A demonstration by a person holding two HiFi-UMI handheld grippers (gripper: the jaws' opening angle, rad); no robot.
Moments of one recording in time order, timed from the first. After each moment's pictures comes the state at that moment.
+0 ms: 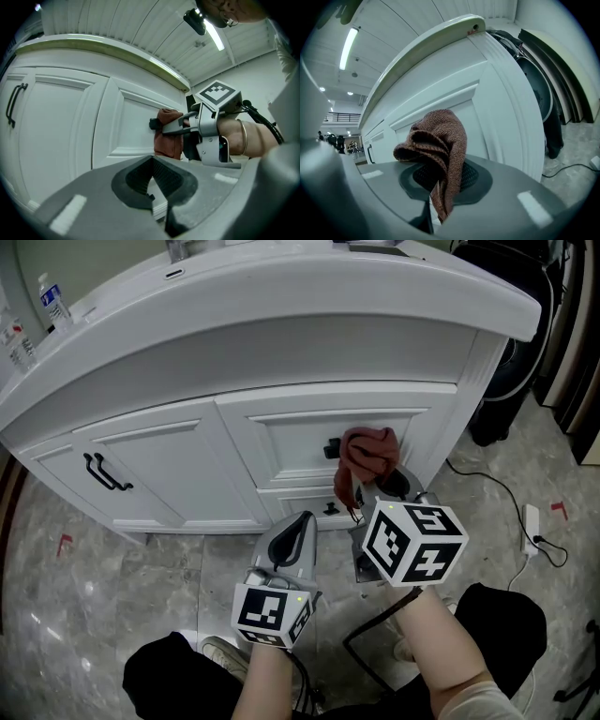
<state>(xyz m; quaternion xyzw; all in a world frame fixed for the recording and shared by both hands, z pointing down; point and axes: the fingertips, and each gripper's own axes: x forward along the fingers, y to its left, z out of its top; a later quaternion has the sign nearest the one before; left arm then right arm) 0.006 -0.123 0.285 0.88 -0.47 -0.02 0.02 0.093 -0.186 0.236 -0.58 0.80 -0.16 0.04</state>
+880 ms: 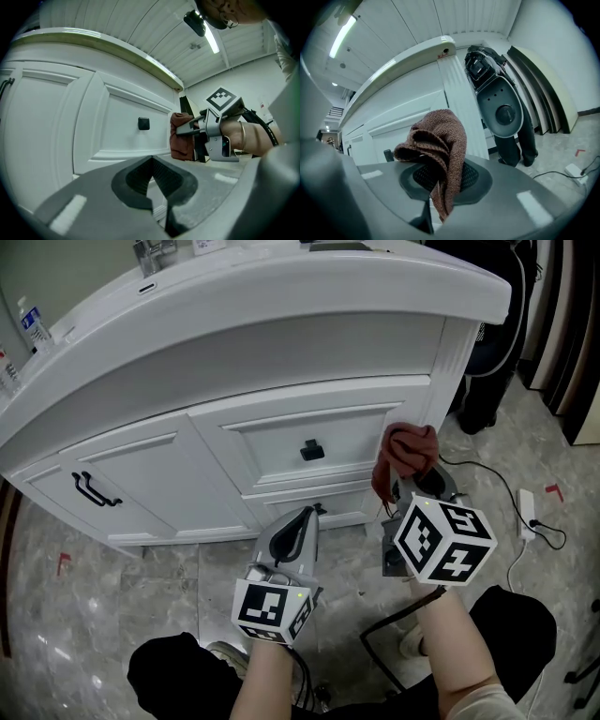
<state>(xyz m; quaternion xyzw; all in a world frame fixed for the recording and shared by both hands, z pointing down) 0.035 -0.127 0.281 0.90 -0.43 -0.02 0.02 0.183 -0.169 0.228 -0.67 0.73 -0.14 0.04</state>
